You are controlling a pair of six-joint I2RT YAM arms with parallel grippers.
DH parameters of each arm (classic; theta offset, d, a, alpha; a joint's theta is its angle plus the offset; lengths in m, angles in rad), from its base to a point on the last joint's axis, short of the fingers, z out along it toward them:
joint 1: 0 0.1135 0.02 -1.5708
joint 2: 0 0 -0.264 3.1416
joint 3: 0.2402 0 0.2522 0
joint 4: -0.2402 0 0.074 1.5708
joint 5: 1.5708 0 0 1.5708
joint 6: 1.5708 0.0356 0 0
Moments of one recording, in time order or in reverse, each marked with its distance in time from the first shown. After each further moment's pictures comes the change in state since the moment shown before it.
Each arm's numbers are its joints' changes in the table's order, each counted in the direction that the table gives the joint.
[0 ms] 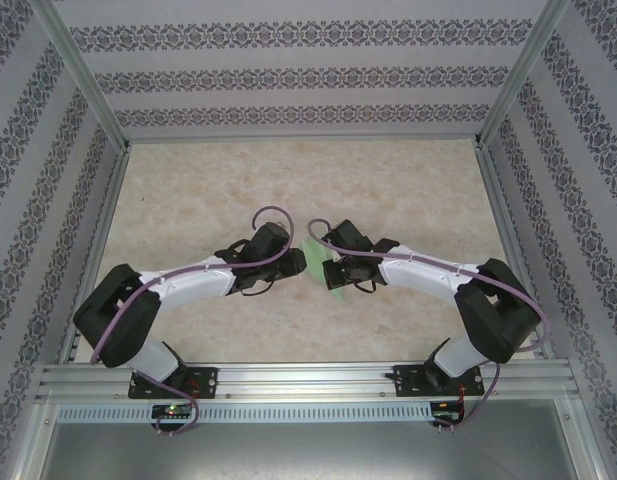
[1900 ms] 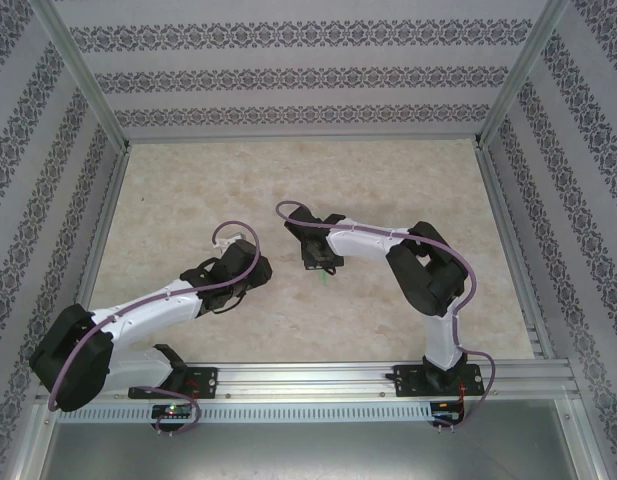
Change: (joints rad) left arm 0.040 -0.282 -0.201 -0.128 -0.219 -0.042; right arm 0.055 0.463 0.445 -0.246 0.245 0.311
